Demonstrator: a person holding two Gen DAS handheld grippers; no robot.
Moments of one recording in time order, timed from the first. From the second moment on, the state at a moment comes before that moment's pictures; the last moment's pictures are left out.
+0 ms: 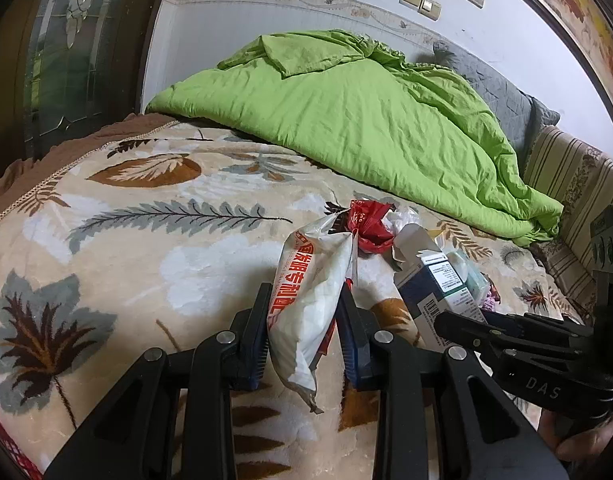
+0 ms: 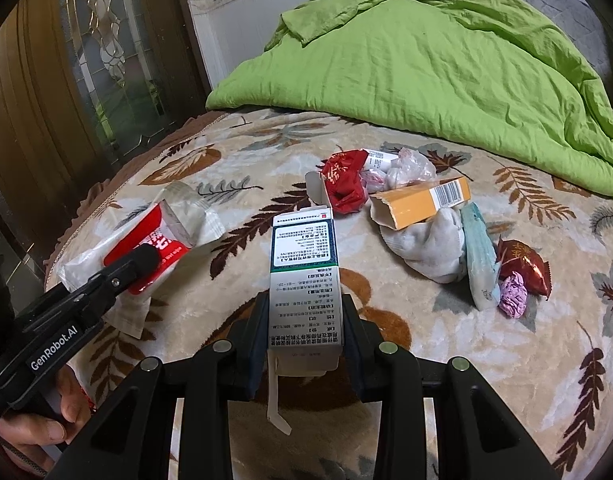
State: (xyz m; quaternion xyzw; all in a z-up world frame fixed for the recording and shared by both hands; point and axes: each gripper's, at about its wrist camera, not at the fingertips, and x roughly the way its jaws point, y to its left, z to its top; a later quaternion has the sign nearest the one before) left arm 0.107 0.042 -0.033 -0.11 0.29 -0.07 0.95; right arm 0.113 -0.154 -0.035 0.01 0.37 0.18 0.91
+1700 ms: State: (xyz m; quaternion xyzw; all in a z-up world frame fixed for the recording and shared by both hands) left arm 0.048 0.111 0.033 -0.15 0.24 -0.04 0.96; right arm 0.073 -0.149 0.009 0.03 0.33 0.21 0.92
